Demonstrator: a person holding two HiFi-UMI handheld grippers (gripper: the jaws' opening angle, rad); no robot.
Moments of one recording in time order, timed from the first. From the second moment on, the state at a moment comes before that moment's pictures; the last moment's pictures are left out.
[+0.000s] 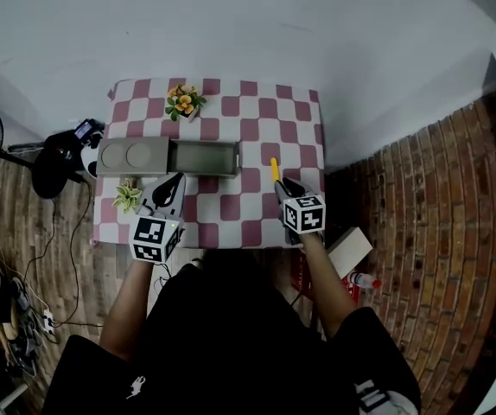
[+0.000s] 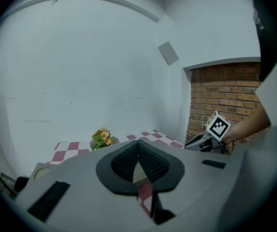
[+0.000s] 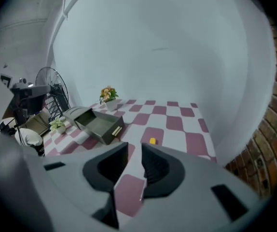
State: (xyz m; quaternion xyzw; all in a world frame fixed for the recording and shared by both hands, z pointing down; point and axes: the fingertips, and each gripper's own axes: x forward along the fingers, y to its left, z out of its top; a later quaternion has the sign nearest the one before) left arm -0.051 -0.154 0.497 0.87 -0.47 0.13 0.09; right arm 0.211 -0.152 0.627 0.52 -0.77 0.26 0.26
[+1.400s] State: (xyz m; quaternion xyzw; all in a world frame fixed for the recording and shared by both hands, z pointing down) left arm -0.093 -0.197 0.555 0.77 -0.59 0.19 0.16; right arm 0.050 -0.258 0.609 0.25 -0.91 0.16 0.29
